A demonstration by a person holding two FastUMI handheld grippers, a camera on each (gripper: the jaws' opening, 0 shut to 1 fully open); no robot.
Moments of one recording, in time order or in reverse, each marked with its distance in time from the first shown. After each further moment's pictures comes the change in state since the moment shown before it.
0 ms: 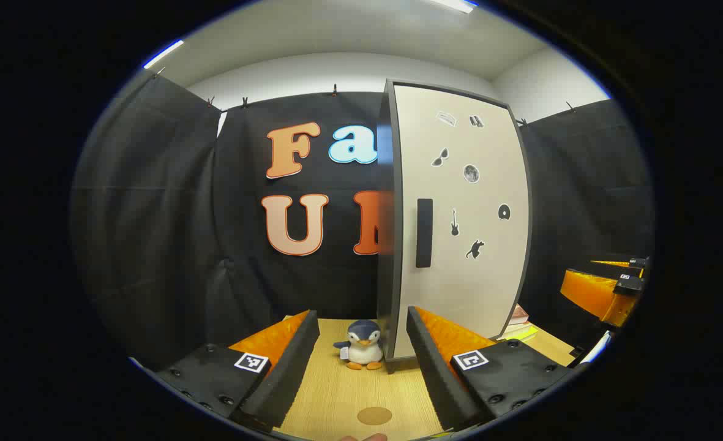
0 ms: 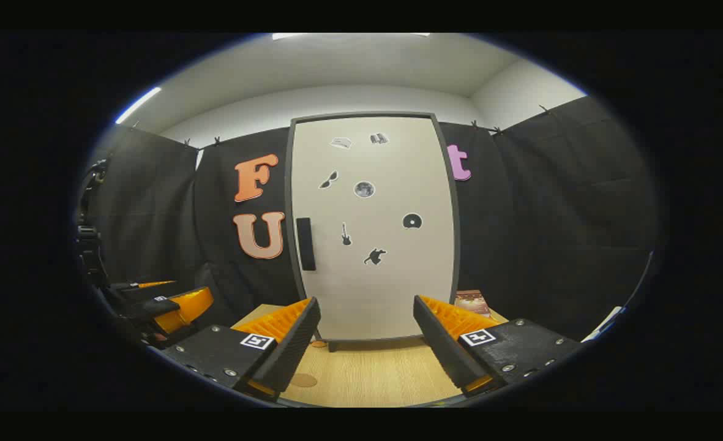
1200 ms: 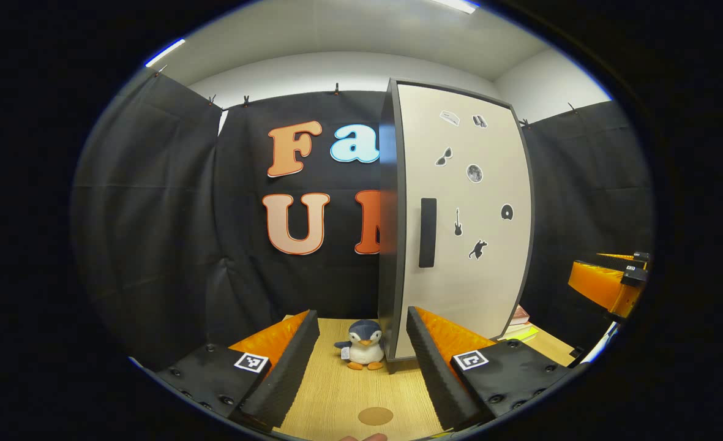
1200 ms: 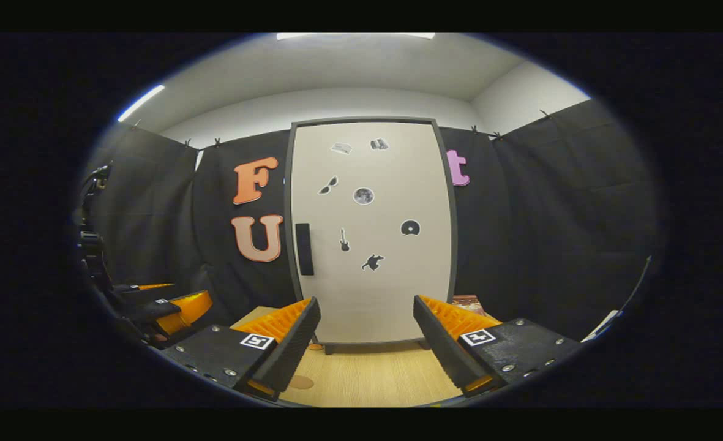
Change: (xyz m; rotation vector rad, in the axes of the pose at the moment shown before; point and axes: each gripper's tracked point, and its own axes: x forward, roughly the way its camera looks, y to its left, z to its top) left arm 0.004 0.006 -0.001 -0.008 0.004 0.001; right arm 0.000 0.001 0.011 -0.014 -0.024 -0.011
